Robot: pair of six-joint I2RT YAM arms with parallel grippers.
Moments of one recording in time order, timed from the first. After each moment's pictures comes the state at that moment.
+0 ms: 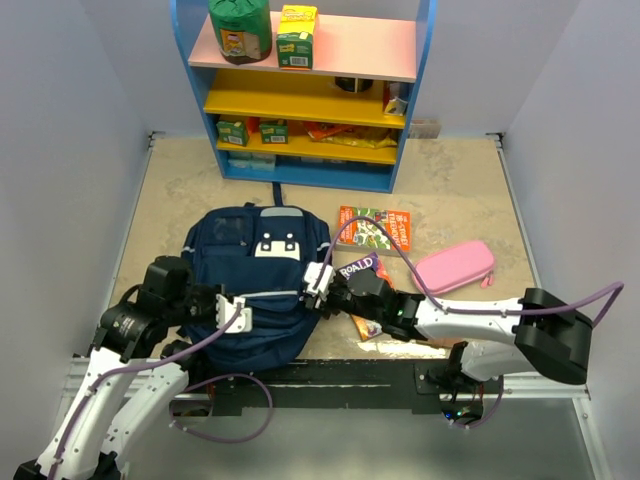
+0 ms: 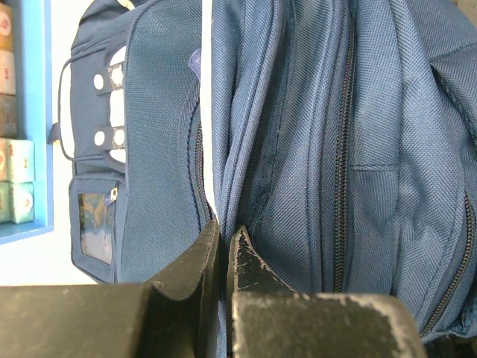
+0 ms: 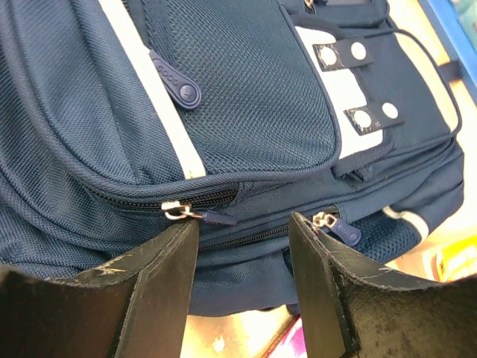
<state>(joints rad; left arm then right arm) -0.37 0.51 0.78 -1.11 0.48 1.17 1.14 1.29 0.55 0.42 0.05 -0.21</state>
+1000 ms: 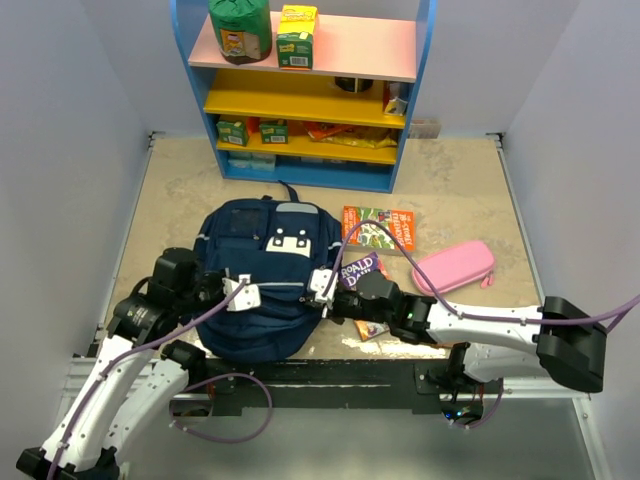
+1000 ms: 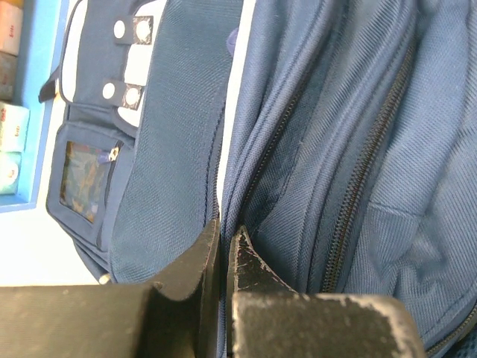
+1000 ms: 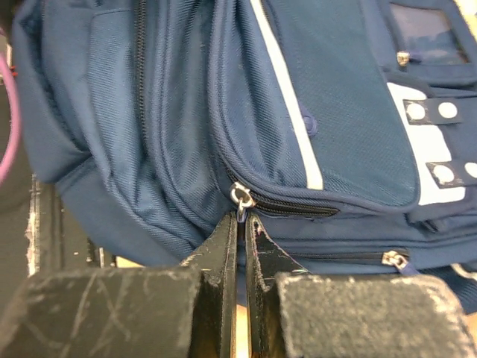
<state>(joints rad) -0.37 0.56 0.71 -0.91 0.43 0.98 1.16 1.19 0.53 0.36 -0.13 -0.18</state>
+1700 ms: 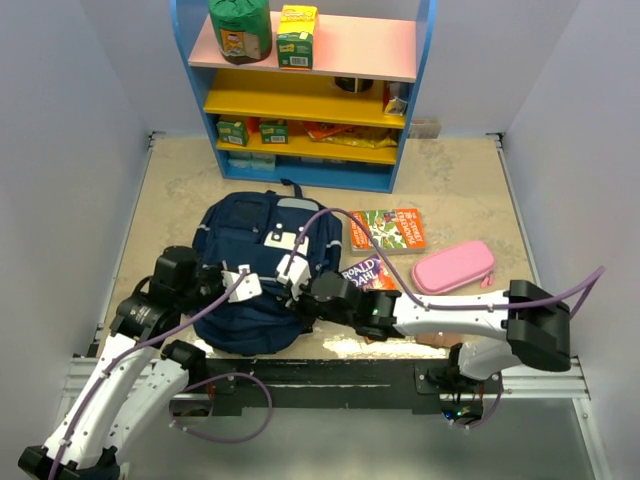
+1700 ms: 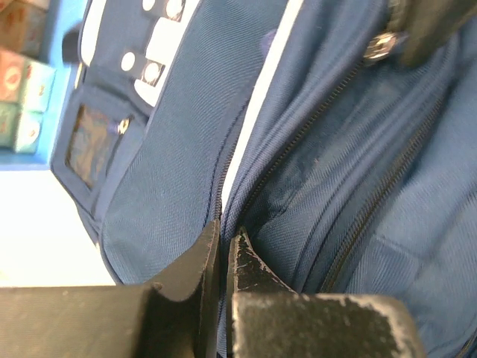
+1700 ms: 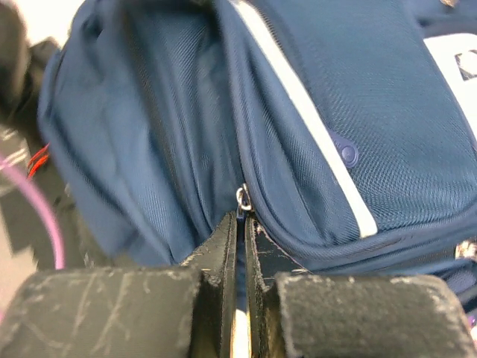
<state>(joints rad) -0.37 0.57 0.69 -0.83 0.34 0.90 1.28 1.40 0.80 0.18 0.12 0.15</state>
